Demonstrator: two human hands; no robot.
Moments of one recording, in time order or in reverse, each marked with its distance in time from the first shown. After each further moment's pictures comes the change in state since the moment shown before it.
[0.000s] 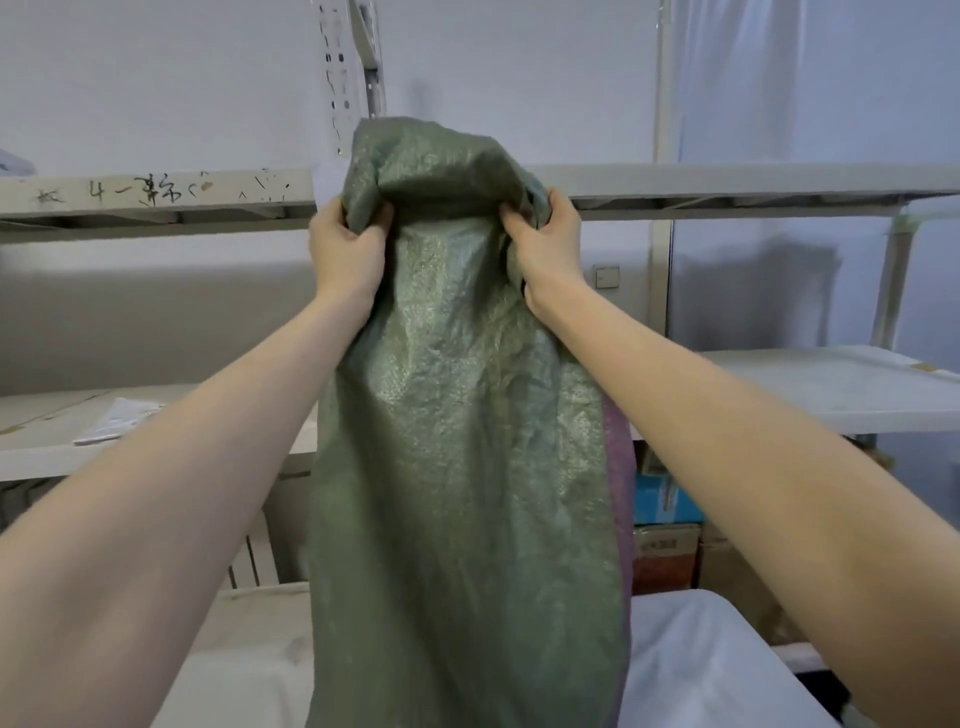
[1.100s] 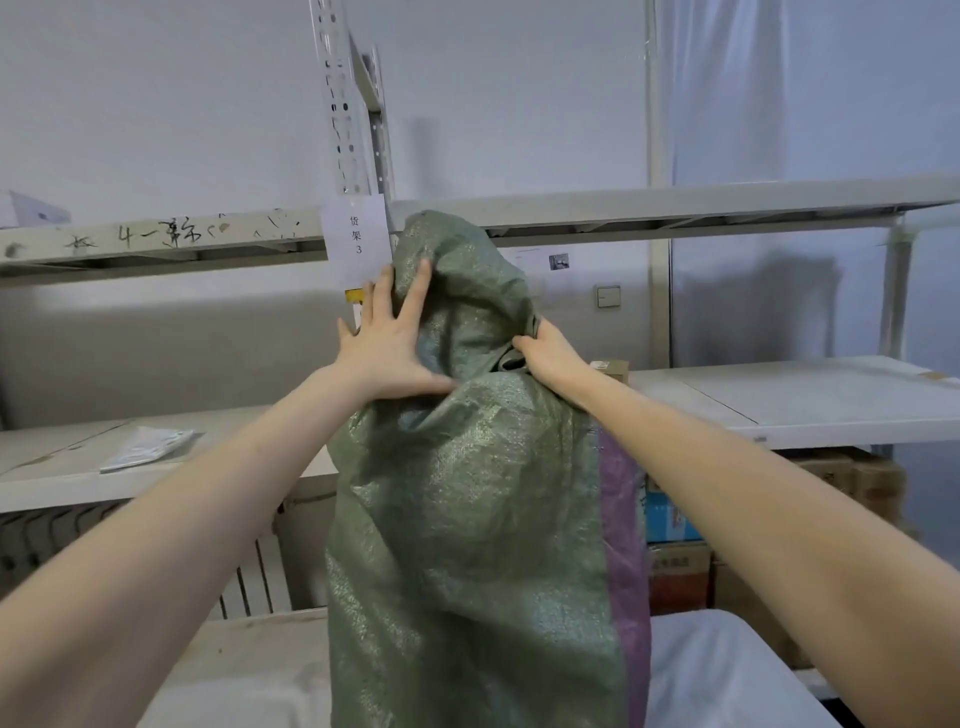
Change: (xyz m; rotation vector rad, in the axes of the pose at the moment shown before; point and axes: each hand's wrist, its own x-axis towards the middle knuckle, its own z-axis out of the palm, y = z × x) left_hand -0.053 -0.006 -0.013 1.032 -0.679 0.208; right_hand -0.033 0.057 -0.047 -0.497 -0.372 0.292
